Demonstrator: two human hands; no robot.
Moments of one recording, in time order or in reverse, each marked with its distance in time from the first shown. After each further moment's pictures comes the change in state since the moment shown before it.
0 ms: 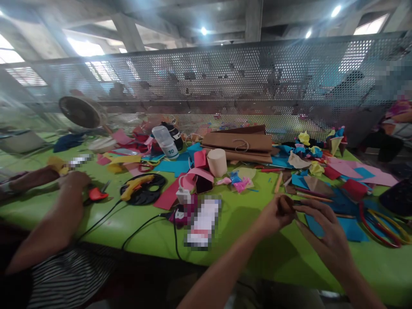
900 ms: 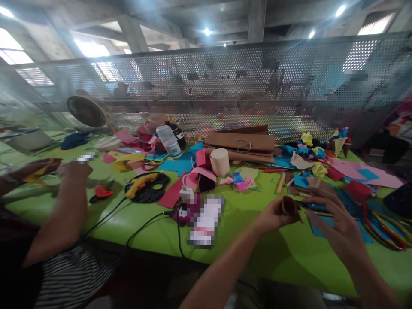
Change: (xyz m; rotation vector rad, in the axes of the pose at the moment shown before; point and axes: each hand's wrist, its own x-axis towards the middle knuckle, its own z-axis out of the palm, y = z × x) left_hand -0.004 0.010 -0.007 -0.053 -0.081 -0.004; right_hand 0.026 -0.003 -0.013 0.173 0.016 0.171
